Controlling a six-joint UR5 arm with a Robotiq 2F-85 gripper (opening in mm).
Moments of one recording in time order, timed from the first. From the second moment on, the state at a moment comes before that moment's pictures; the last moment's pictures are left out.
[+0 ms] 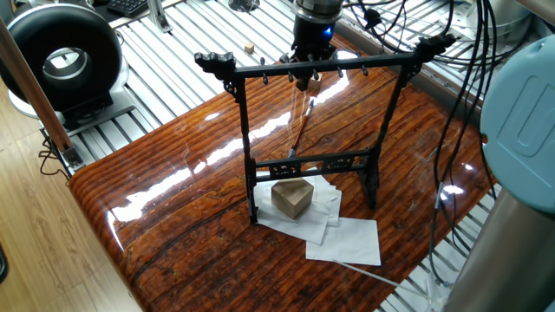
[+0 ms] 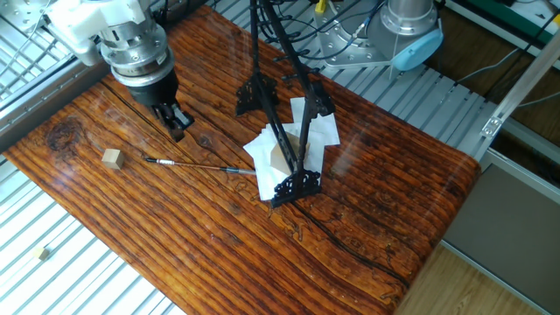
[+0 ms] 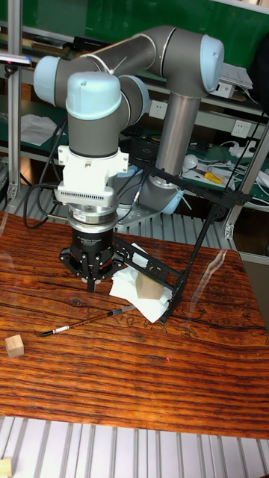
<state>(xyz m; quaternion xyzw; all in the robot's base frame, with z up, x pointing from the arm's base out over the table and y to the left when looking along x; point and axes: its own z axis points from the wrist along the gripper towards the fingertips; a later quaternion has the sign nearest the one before) 0.571 -0.057 0.122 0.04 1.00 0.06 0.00</state>
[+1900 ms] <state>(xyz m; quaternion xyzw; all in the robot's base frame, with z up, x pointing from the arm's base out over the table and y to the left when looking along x) 0.599 -0.108 0.034 0.02 1.00 0.05 0.05</state>
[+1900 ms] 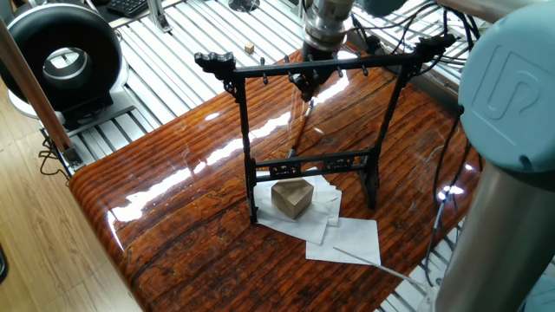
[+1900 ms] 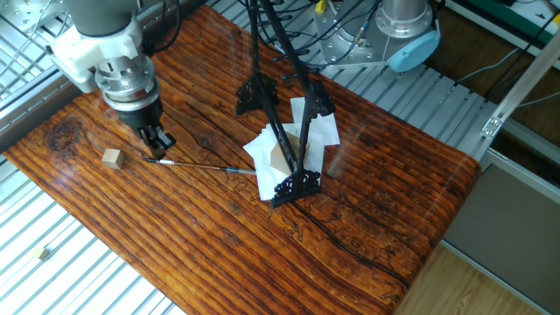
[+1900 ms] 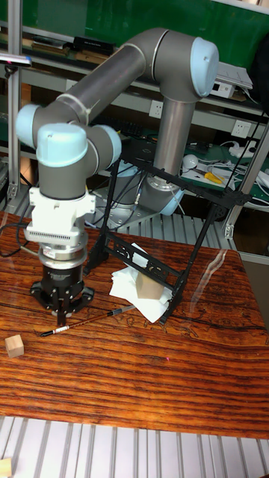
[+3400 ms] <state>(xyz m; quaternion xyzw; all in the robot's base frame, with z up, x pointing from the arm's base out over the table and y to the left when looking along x) 0.563 -0.068 0.023 0.04 0.99 0.13 0.03</state>
